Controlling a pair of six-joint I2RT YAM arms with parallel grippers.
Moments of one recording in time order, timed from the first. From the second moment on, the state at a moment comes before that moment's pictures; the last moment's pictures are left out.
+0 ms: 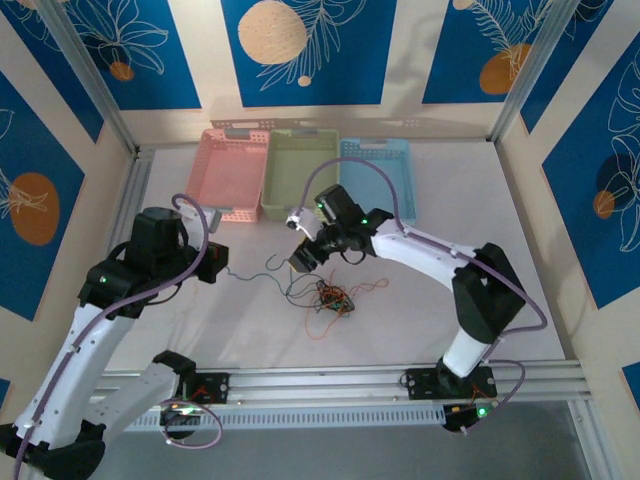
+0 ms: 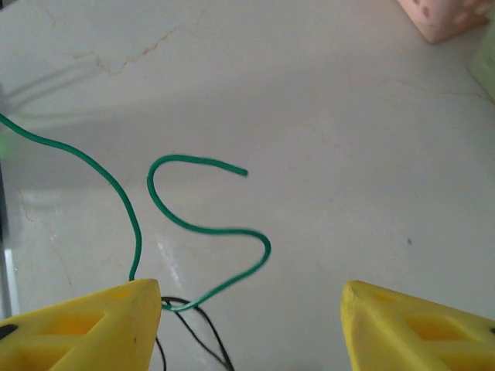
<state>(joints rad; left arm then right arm) -0.40 0.85 1.13 -1.01 0.20 -0.16 0.75 1.70 1.26 -0.46 -0.44 -0.18</state>
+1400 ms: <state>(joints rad) -0.40 0.86 1.19 -0.98 0.40 0.09 0.72 2.14 1.88 -1.00 -0.74 -1.10</state>
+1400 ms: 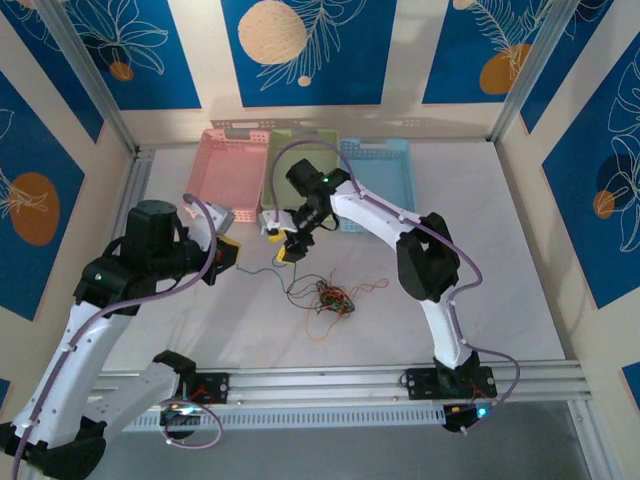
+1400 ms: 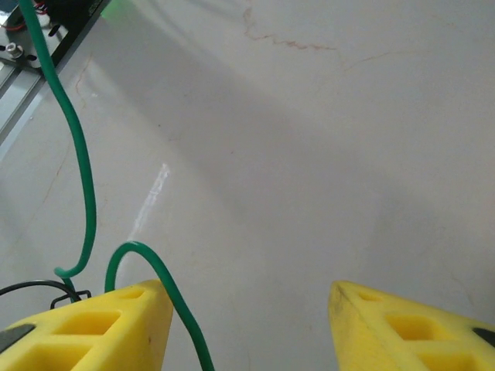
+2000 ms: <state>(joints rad) -0.40 0.81 1.17 -0.97 0.26 0.06 0.68 2.03 1.73 -0.92 -0.76 -1.06</state>
